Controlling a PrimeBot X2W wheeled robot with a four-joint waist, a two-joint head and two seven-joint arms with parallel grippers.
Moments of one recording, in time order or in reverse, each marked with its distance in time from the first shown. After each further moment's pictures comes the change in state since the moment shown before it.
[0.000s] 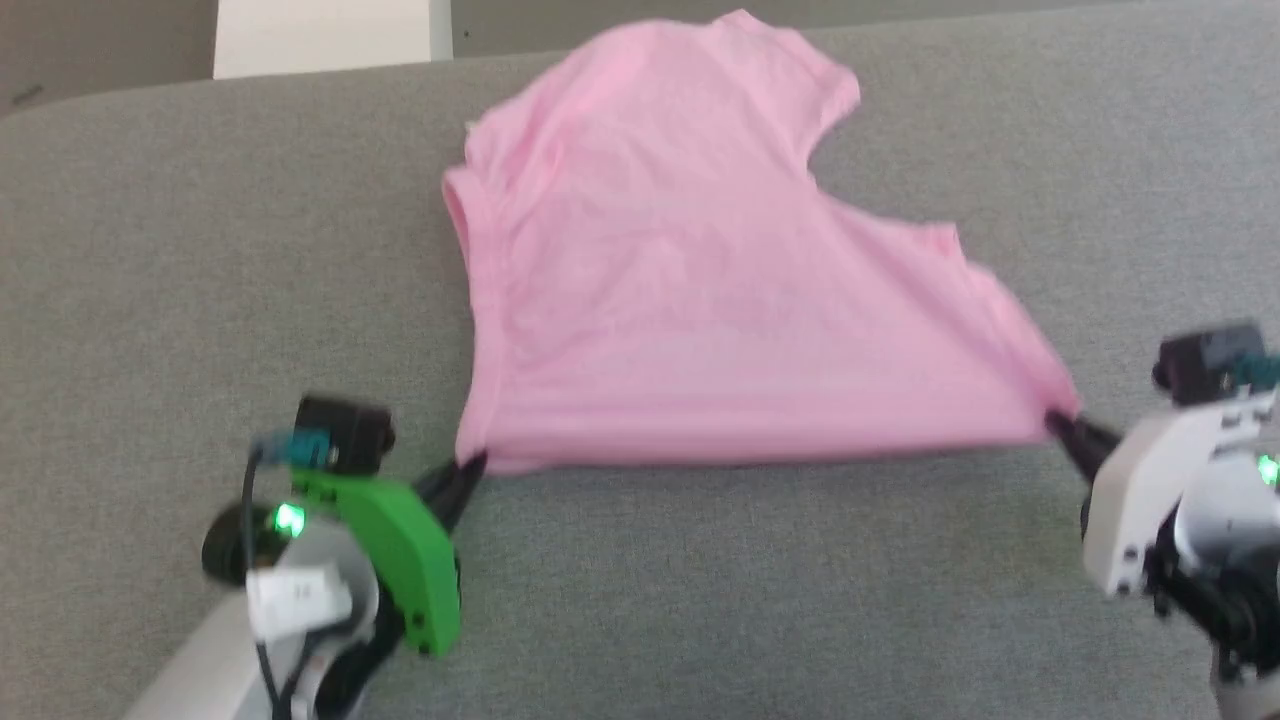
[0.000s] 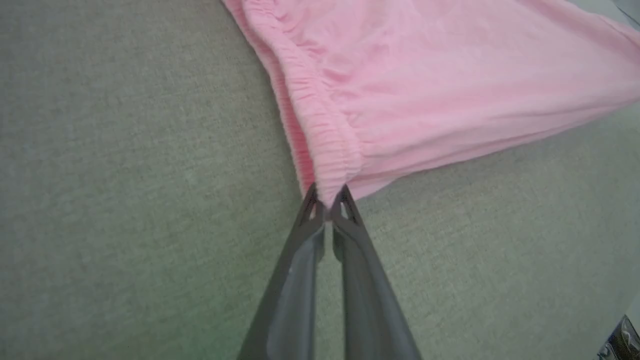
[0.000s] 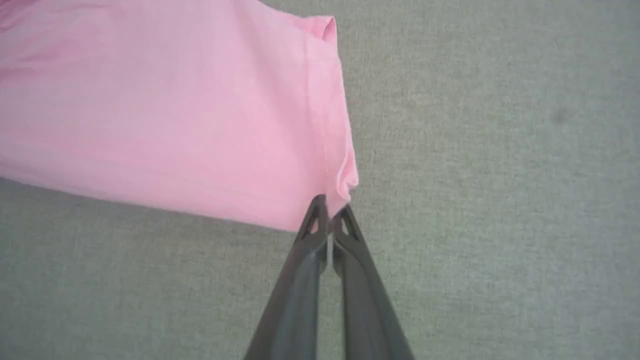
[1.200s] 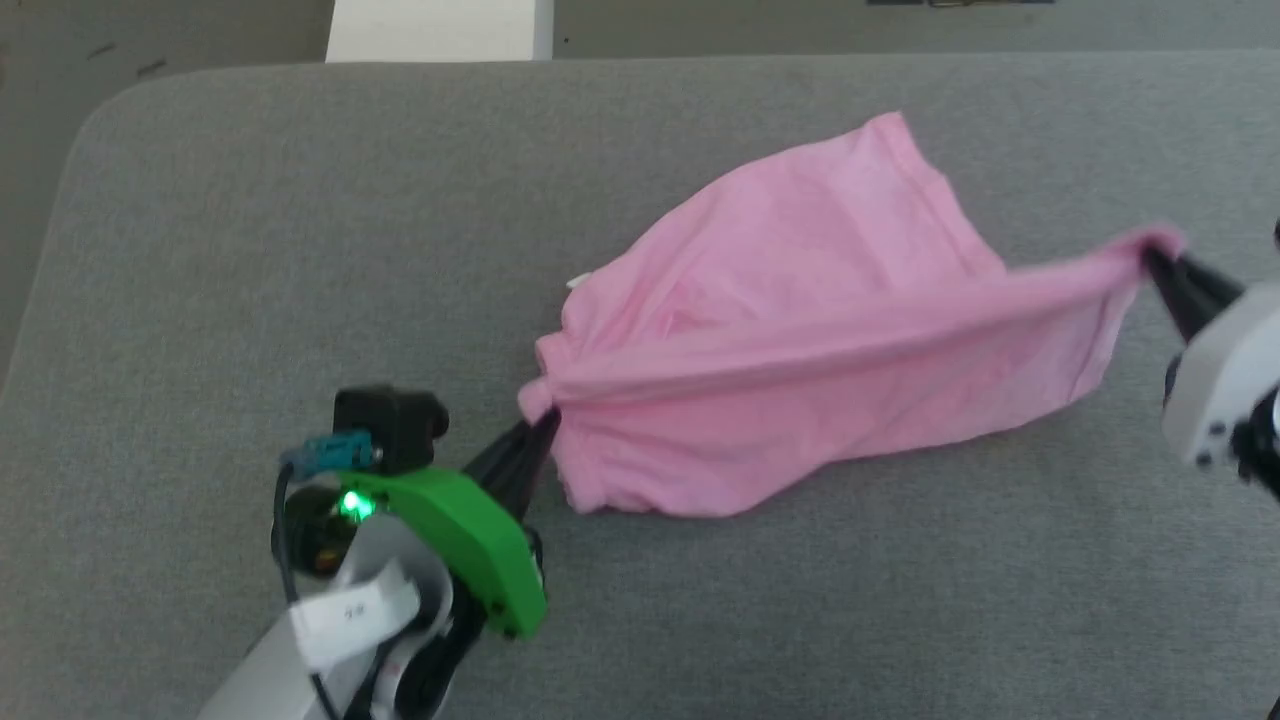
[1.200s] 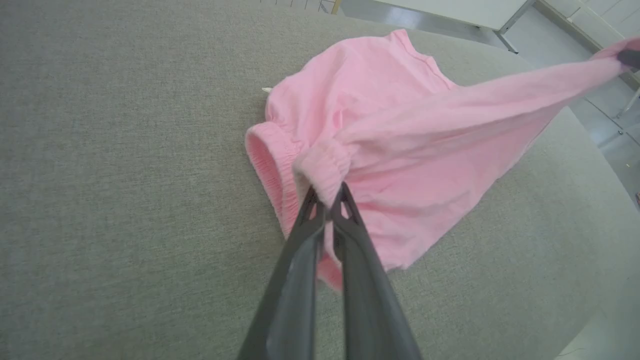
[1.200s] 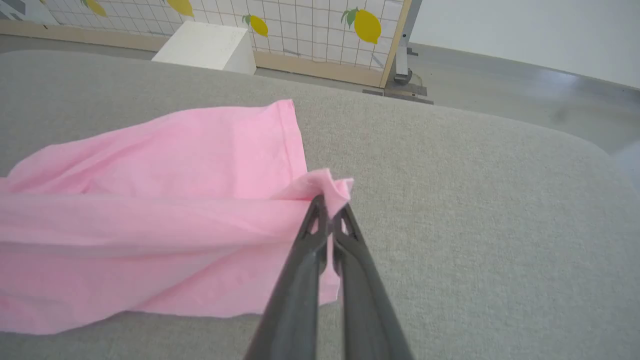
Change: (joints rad) left arm 0.058 -0.090 -0.018 -0.221 0.012 0.127 -0.039; right arm -0.116 -0.014 -0.080 -0.157 -0.081 0.000 0.033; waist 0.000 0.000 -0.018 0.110
